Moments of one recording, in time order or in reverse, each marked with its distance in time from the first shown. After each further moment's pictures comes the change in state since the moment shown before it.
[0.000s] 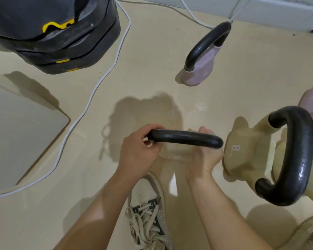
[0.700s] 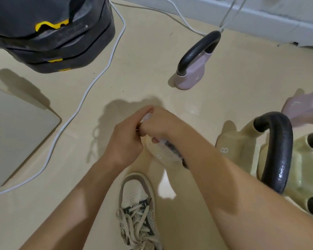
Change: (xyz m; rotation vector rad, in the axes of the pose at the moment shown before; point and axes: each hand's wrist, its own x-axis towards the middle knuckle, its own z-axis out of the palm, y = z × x) left_hand 0.022 0.008 -0.015 0.084 -0.066 0.153; right_hand -0.008 -0.012 0.096 -1.754 -0.834 0.170
